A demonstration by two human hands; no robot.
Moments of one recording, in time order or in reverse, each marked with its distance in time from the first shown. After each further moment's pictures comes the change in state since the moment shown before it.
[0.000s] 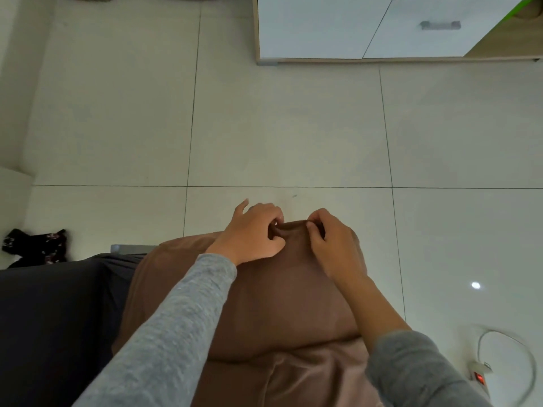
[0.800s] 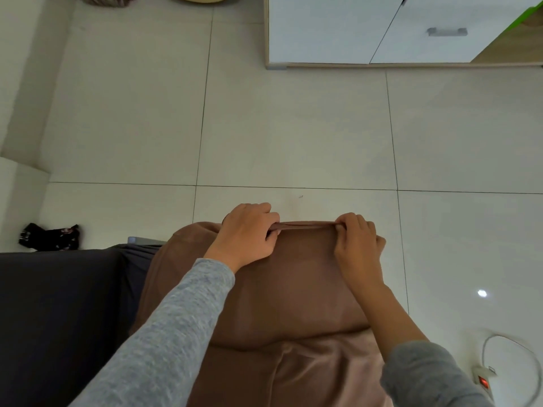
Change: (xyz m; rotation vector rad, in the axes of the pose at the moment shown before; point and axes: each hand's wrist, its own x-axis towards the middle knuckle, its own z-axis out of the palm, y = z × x) left_hand -0.025 -0.002 -0.014 0.290 0.142 0.053; right_hand -0.016 0.020 -0.001 -0.222 0.185 0.046
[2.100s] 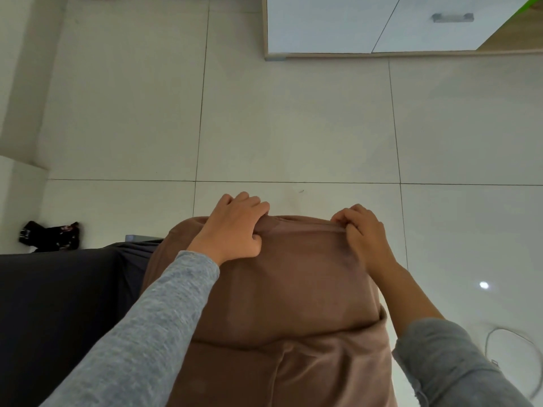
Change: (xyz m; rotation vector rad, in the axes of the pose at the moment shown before) left_hand -0.003 -0.017 -0.012 0.110 -0.135 0.049; right_hand 0.024 0.021 -0.008 0.236 -0.234 -0.071
